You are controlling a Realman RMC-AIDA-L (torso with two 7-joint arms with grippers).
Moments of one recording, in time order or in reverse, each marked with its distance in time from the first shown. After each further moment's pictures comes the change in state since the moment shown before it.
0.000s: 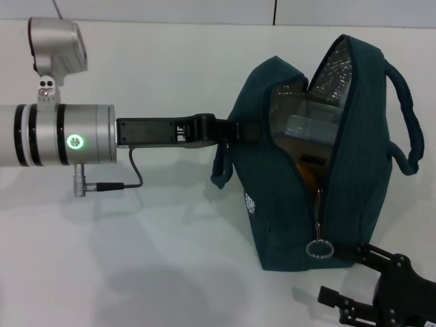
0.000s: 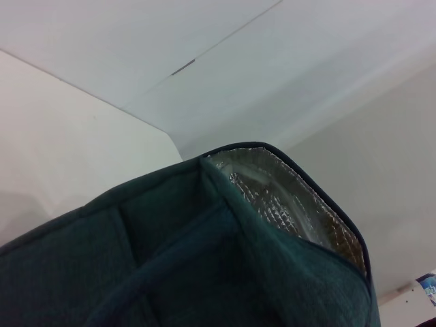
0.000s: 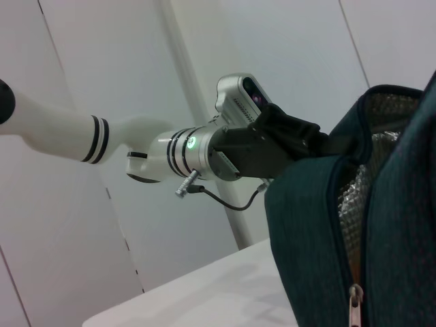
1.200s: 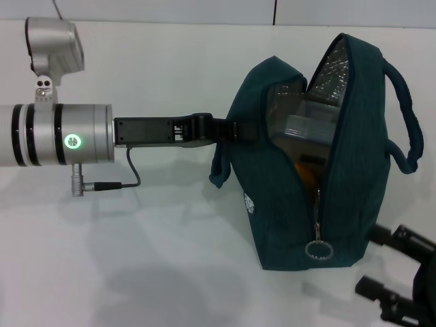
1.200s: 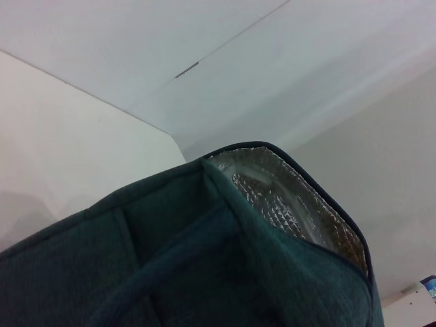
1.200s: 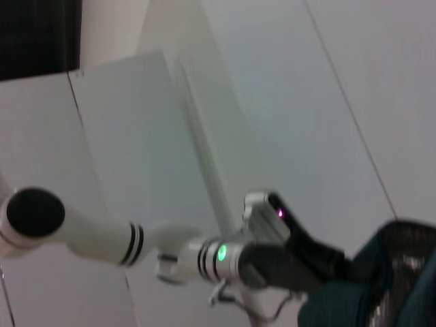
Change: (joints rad) left arm 0.004 0.003 0.000 0.003 0.000 -0.003 0.000; right arm -0.049 -0.028 0.025 -0.016 0.070 -0.215 -0.002
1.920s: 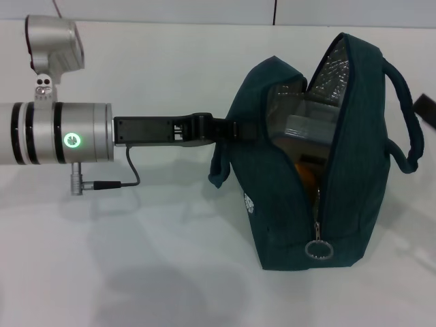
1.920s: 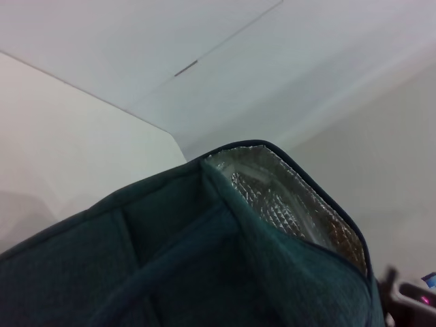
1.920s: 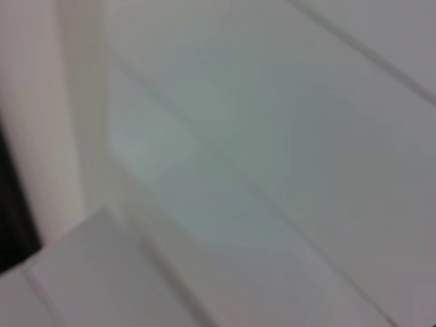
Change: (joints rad) left arm -0.001 0.000 0.000 0.009 0.005 0.002 -0.002; right arm 0.102 -0.035 0.004 -0.082 0.329 0.008 0.622
